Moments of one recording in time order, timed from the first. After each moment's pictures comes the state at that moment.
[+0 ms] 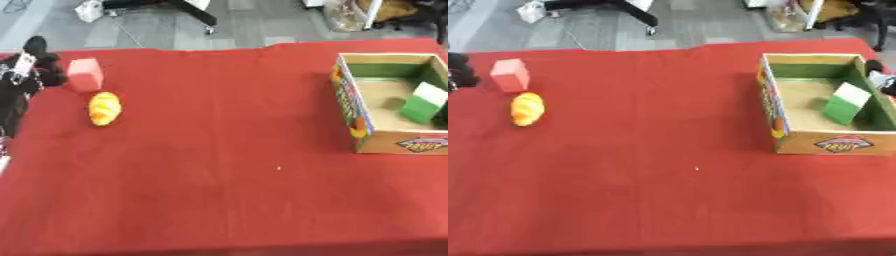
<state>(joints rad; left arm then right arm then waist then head) -0.40 0.69 -0.10 -1.57 0.30 0.14 0.04 -0.36 -0.71 -0.13 -1.69 0.64 -0.08 0.16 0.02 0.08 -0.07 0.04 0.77</state>
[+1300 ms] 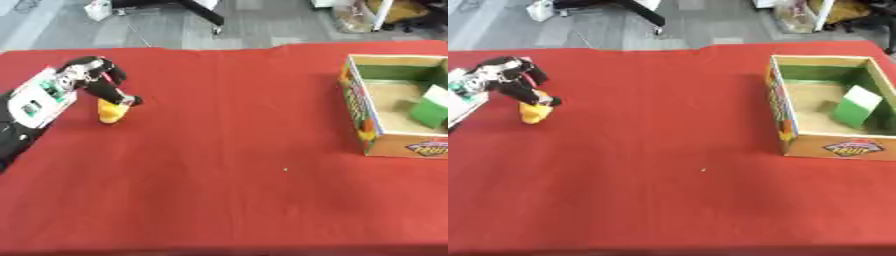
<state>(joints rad) -0.80 0.69 -0.55 -1.00 -0.25 0.40 -0.23 -0.18 -0.62 -0.15 -1.98 0.38 -0.10 -0.05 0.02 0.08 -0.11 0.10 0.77</state>
